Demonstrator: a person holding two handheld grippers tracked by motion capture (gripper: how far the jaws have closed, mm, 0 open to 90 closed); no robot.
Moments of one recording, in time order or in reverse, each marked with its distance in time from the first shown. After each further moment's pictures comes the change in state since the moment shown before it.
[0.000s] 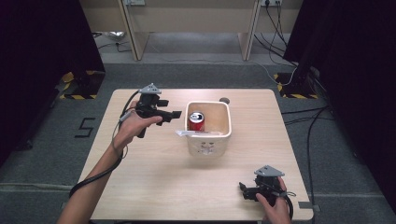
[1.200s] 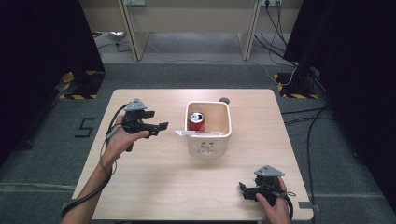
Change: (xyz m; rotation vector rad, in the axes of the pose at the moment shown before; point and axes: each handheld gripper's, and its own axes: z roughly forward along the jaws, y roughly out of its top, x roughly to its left) left arm 0.001 -0.053 -0.029 -0.028 0.088 0.000; right arm 0.000 0.000 0.000 0.000 -0.001 -0.001
